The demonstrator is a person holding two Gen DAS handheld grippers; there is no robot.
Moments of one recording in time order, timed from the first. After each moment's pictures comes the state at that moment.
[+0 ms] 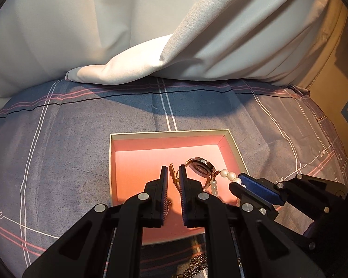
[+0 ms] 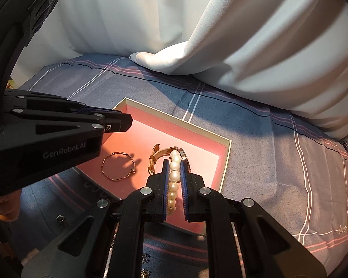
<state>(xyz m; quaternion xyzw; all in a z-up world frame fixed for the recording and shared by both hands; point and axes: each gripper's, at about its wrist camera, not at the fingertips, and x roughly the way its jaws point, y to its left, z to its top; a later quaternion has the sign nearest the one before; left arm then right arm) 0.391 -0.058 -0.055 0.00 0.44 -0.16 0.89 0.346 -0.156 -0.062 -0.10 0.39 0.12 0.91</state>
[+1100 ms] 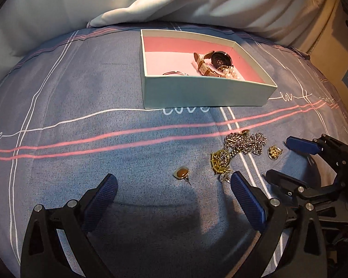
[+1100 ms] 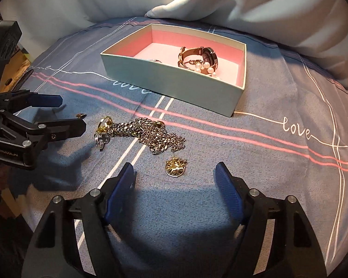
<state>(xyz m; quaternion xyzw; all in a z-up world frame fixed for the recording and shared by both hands) 0.265 0.005 -0.143 0.04 0.49 -0.15 0.86 0.236 -0.173 -0.143 -0.06 0.46 0.14 0.87</state>
